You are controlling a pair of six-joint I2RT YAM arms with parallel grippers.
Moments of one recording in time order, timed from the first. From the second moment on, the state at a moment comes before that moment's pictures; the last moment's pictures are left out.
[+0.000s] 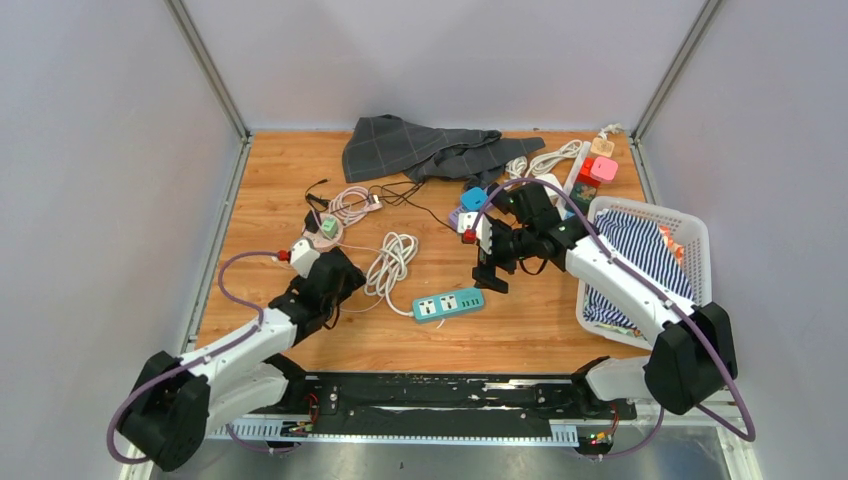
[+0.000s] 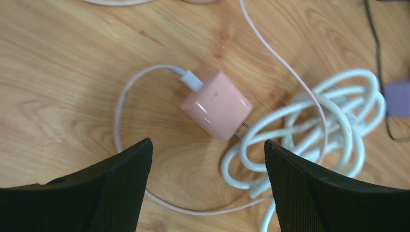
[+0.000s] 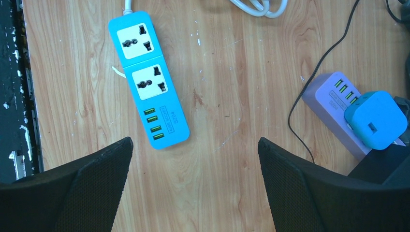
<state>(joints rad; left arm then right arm) -0.53 0.93 0.29 -0.04 -0.44 -0.98 0.51 1.31 1.02 -0.63 -0.60 -0.84</state>
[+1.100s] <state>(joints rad) -0.53 1.11 0.57 -0.38 -0.52 -1.02 0.51 1.32 1.02 -0.63 -0.59 -0.86</state>
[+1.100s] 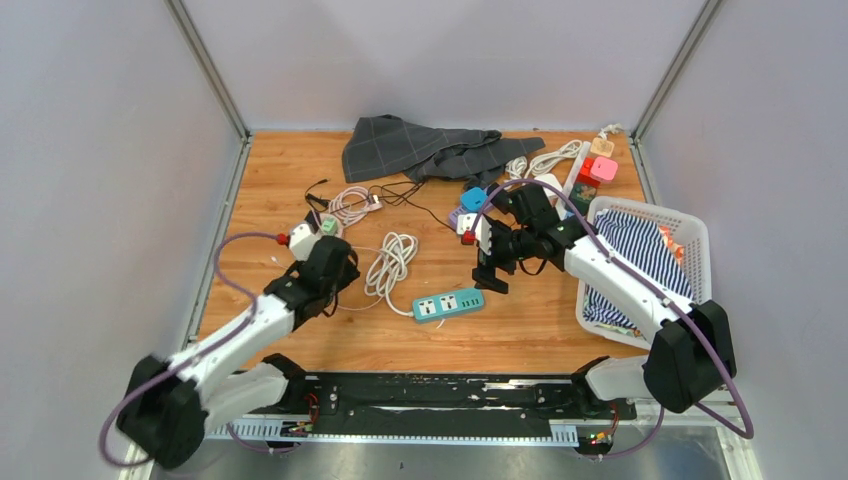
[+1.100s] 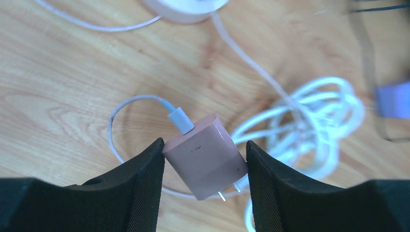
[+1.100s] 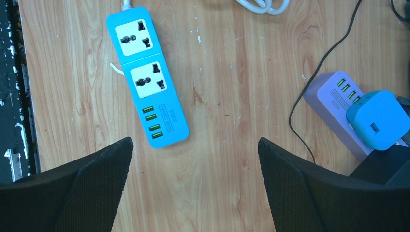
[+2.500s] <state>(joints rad) -0.53 0.92 1.23 -0.24 0.02 -0.60 0.51 1.30 0.82 -0.03 -1.04 -0.33</state>
